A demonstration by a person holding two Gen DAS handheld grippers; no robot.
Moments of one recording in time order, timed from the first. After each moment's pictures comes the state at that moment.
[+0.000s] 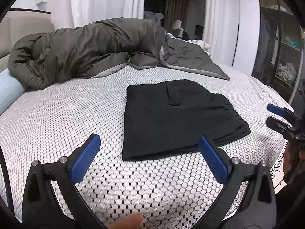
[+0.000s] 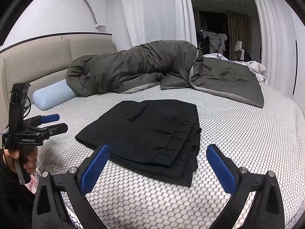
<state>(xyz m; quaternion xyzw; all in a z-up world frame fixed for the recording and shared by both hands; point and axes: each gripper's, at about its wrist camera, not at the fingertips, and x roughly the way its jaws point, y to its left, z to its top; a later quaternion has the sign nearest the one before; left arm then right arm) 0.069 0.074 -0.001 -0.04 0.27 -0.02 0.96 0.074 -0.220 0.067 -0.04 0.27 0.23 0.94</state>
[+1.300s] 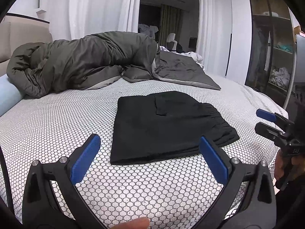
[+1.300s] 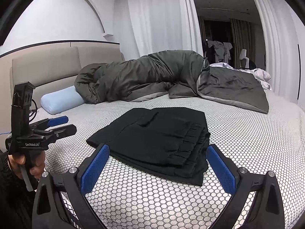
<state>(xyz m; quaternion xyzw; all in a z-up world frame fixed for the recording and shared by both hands) 0.041 0.068 0.011 -0.04 0.21 -0.05 0.97 0.049 -0.215 0.068 -0.03 0.23 0.25 0.94</state>
